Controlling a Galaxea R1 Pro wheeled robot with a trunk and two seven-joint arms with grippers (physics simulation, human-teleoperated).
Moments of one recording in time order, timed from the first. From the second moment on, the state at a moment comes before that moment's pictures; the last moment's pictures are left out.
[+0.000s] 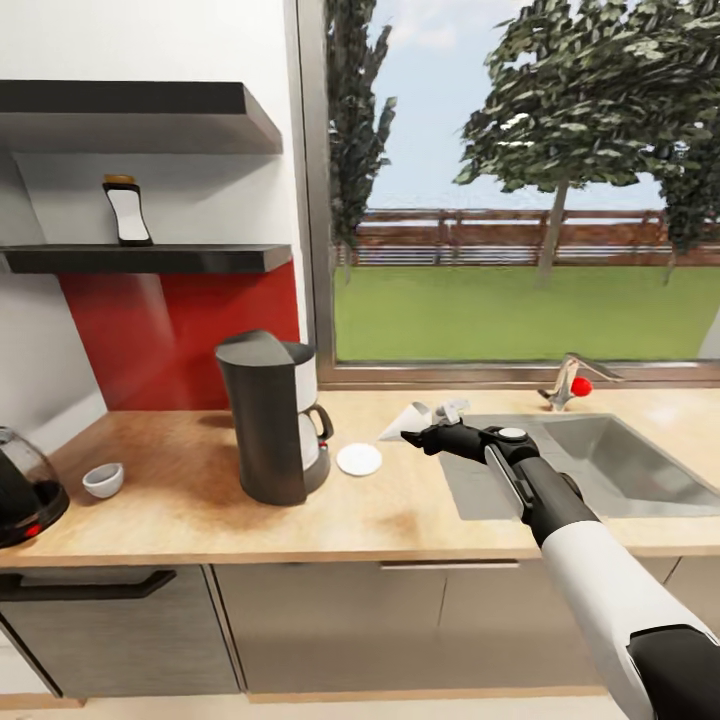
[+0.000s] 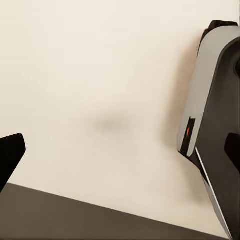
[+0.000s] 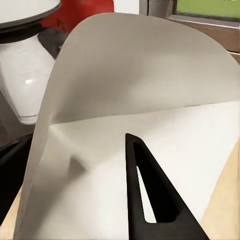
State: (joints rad) left arm -0.11 0.21 0.04 0.04 0.04 0.02 0.03; right arm -0.91 -0.08 0.18 -0.82 -0.06 0.40 0.55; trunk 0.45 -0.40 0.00
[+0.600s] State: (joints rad) left arm -0.11 0.21 0.04 0.04 0.04 0.02 0.03; right arm -0.91 -0.07 0.18 -0.82 -0.06 0.40 0.55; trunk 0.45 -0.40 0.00
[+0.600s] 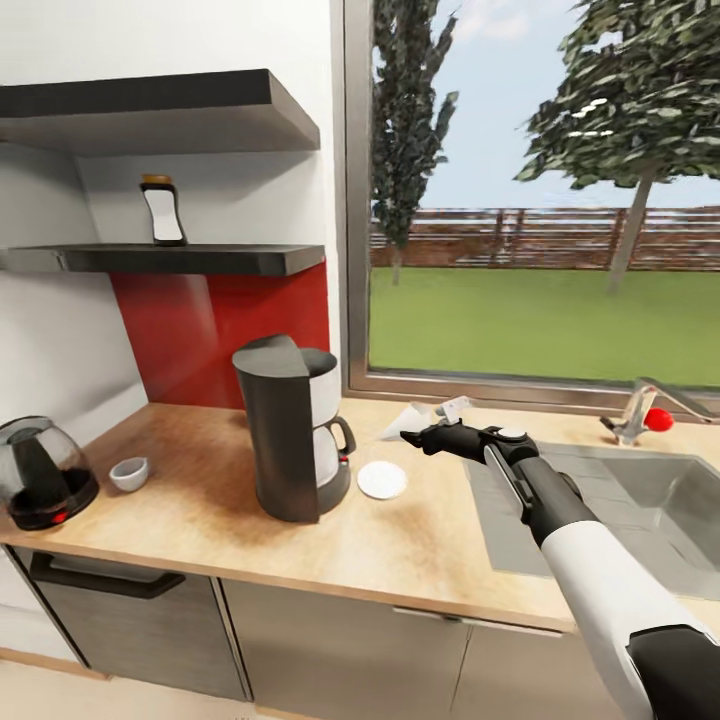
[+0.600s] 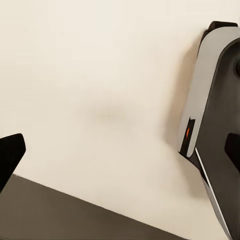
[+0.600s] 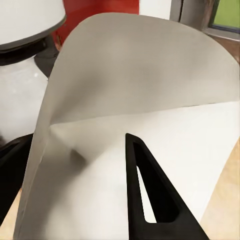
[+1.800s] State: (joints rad) left arm -0.11 0.21 0.03 0.03 0.03 0.01 0.02; right arm -1.46 -0.07 0.40 -0.99 0.28 0.79 0.95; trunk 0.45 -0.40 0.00
